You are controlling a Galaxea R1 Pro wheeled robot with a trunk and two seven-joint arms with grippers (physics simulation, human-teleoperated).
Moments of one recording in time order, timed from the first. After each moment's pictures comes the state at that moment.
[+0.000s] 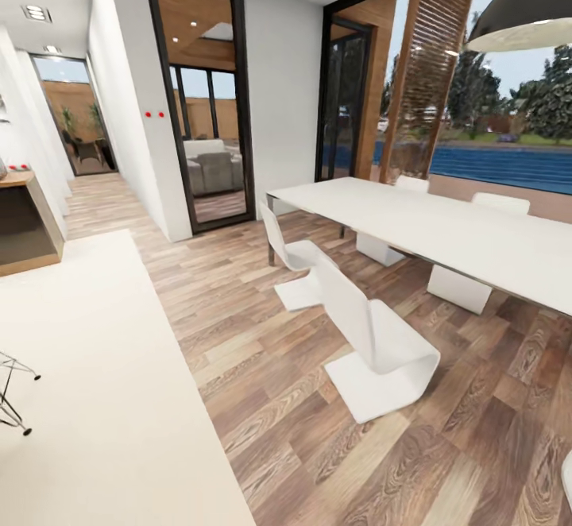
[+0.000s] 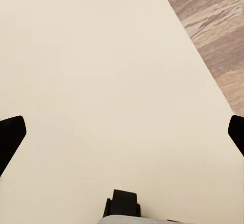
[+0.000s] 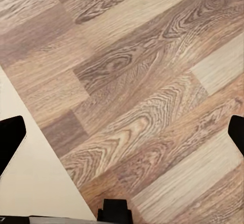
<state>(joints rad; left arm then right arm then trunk) -0.11 0.02 0.18 -0.32 -0.01 -0.24 0.00 0.00 -0.03 0.00 -0.56 0.04 -0.15 0.00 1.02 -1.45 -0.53</state>
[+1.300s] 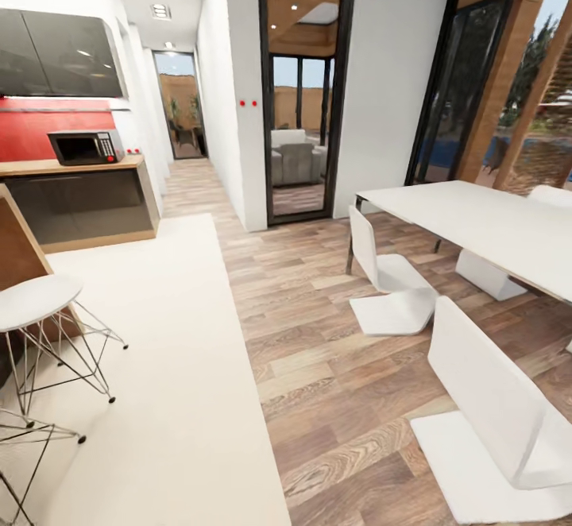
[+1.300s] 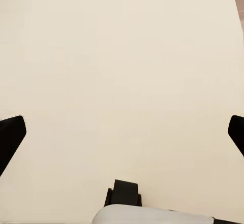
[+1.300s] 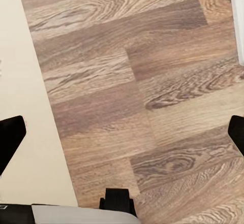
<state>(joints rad) -0.12 0.02 0.19 -0.32 0.00 -0.24 0.00 0.00 -0.03 0.00 -0.56 0.04 -0.15 0.00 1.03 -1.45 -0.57</state>
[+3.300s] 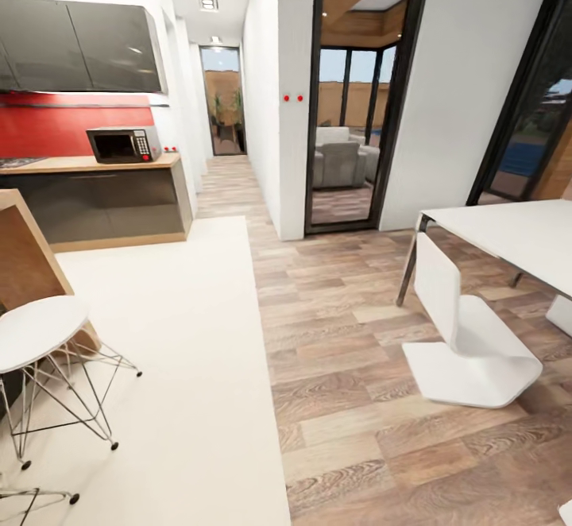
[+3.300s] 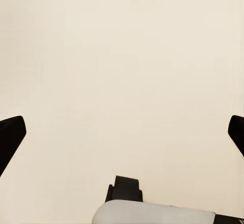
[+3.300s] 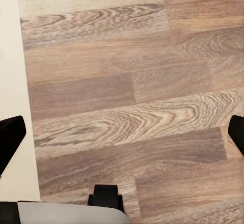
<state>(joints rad) -0.12 0.02 0.19 -0.32 -0.01 -0.24 0.00 0.00 -0.05 0.00 -0.56 0.04 -0.15 0.00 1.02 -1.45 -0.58</state>
